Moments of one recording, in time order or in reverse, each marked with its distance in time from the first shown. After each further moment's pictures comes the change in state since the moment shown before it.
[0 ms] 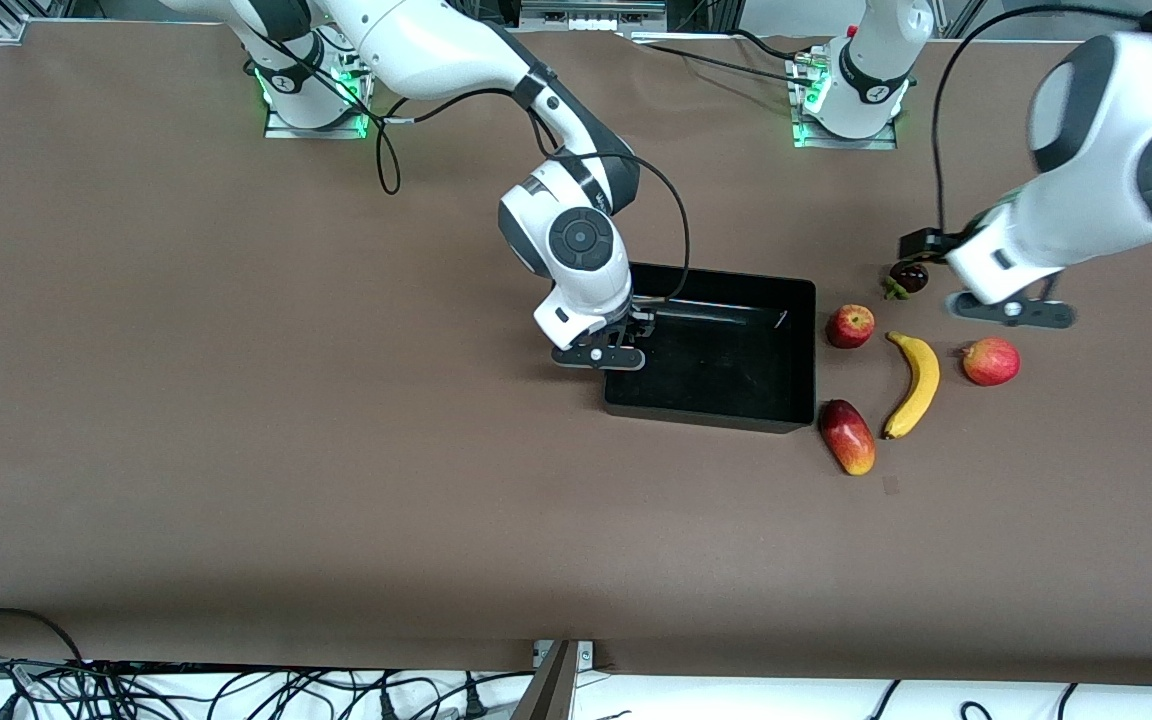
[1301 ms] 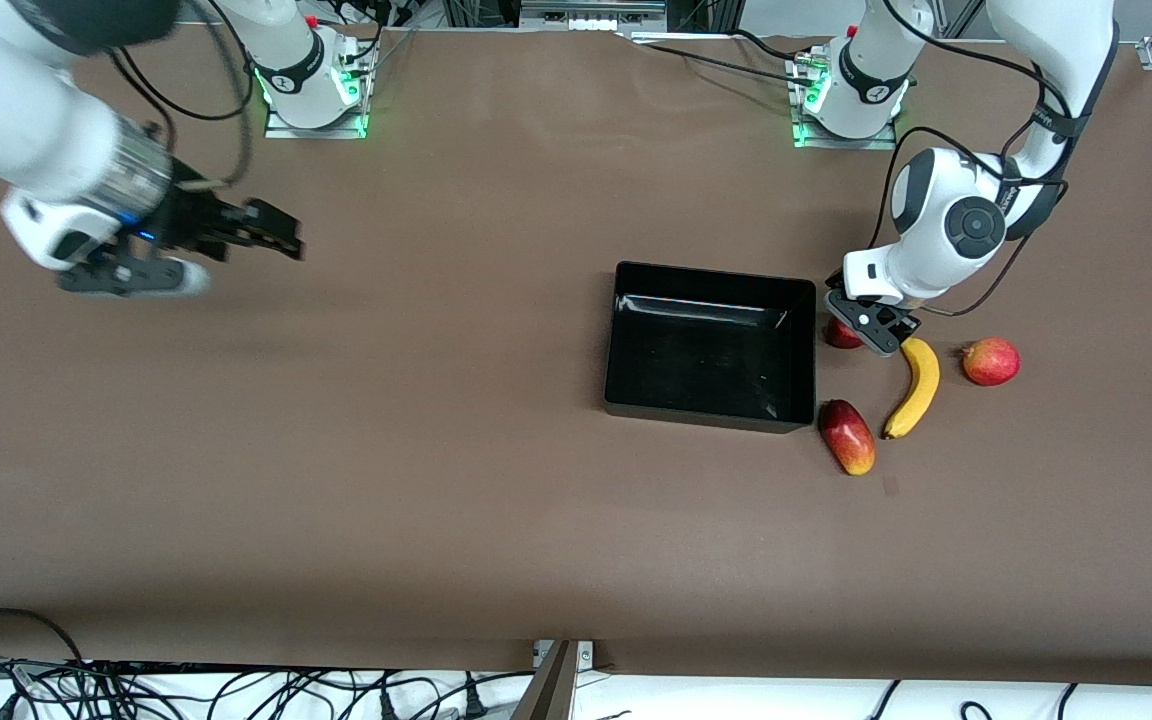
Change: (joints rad) left arm 0.016 0.174 -0.007 -0.502 0.002 0.881 0.572; right arm -0.352 -0.815 -0.206 -0.430 -0.055 -0.522 -0.565
